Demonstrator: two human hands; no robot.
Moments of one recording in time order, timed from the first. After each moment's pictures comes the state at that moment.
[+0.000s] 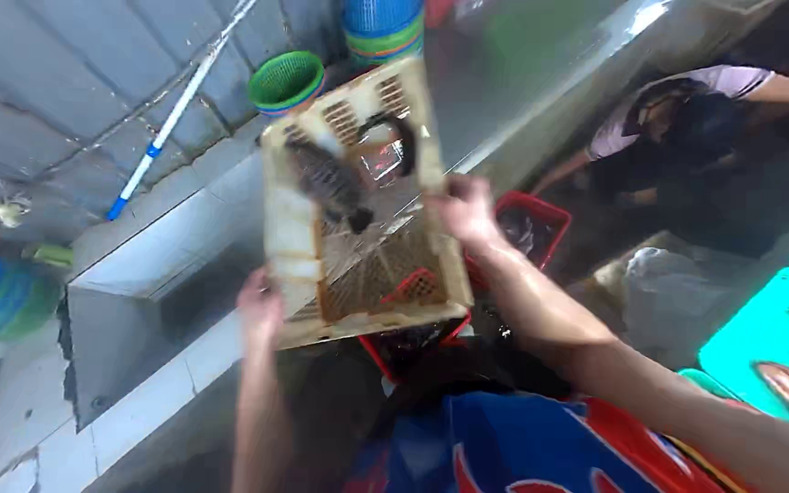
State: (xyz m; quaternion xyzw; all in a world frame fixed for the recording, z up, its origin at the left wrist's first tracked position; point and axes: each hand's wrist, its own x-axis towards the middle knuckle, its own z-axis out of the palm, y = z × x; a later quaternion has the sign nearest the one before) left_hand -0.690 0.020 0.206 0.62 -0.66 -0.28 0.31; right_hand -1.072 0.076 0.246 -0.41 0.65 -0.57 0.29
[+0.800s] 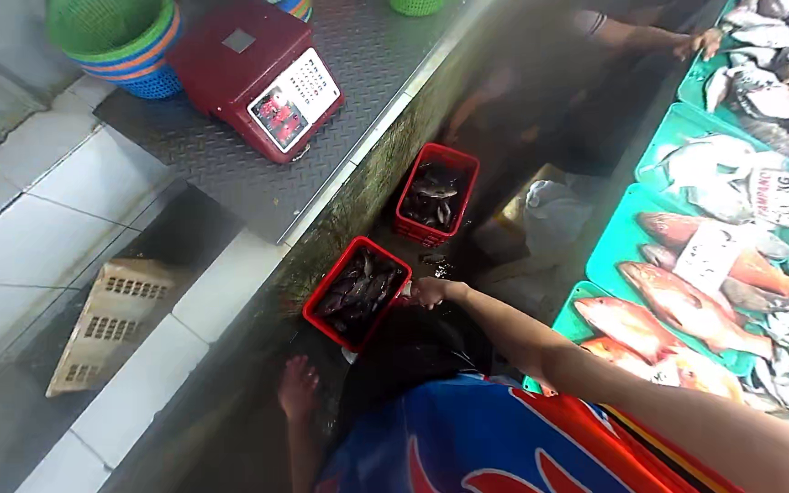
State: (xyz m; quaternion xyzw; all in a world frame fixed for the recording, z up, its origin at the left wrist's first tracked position) left_hand -0.697 0.166 -0.025 0.67 -0.26 -0.64 0.27; right_hand -1.113 0.206 -0.030 -0.41 0.69 0.10 0.58
